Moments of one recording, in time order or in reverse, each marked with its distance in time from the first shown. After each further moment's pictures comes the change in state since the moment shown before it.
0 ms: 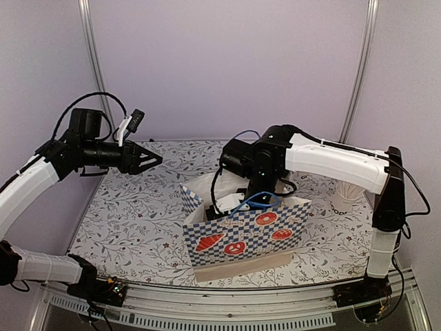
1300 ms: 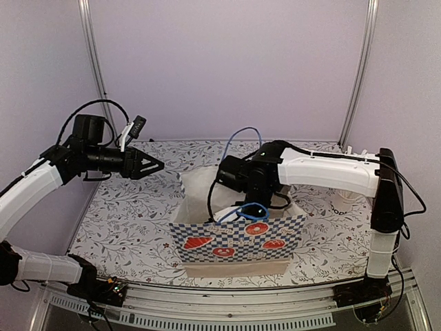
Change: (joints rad) left arm 0.013 0.003 -0.071 0.051 0.060 -0.036; right arm 0.024 0.025 -0.129 0.109 -0.003 0.050
